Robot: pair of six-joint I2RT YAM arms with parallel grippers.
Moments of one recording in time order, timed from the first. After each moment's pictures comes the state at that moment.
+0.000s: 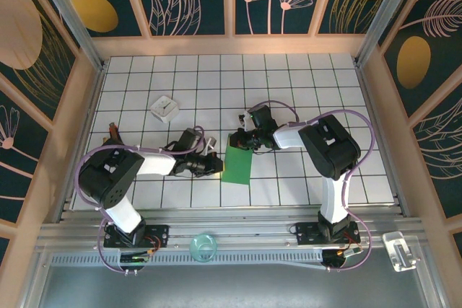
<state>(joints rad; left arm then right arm) -0.61 1.69 0.60 0.15 0.59 -0.80 0.58 1.96 0.96 0.14 -0.58 0.65</state>
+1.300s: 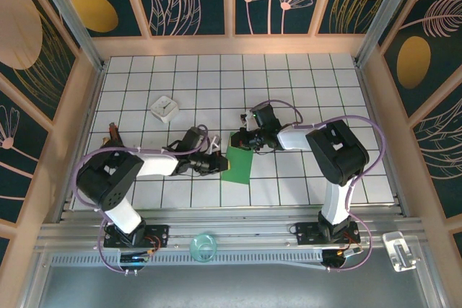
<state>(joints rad) -0.66 1.69 0.63 0.18 0.59 -0.83 0.58 1.87 0.92 0.11 -0.63 0.68</state>
